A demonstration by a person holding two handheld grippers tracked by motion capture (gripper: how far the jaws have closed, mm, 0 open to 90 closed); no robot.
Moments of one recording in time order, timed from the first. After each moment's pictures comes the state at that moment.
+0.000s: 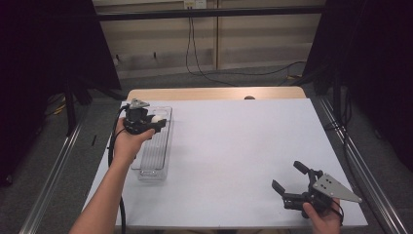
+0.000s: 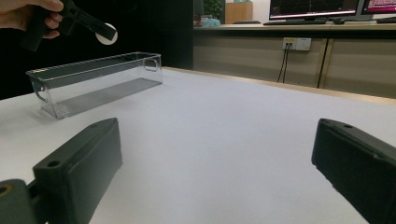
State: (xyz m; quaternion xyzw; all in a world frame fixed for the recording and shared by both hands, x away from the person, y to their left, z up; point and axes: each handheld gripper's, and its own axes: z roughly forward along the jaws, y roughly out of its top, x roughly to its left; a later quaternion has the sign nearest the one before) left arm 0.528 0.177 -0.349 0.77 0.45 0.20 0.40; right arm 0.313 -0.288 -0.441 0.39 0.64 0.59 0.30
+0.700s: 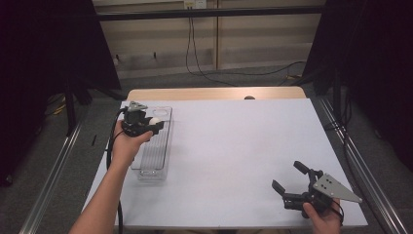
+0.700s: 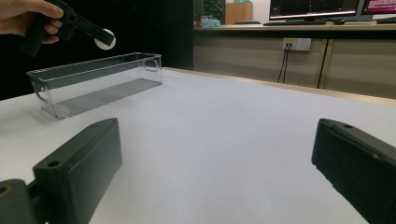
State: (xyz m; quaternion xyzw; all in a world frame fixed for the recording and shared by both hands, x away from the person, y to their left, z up) left arm 0.528 0.184 -0.357 0.77 0.45 0.20 0.39; right arm 0.312 -0.289 -0.441 0.39 0.64 0.59 0.30
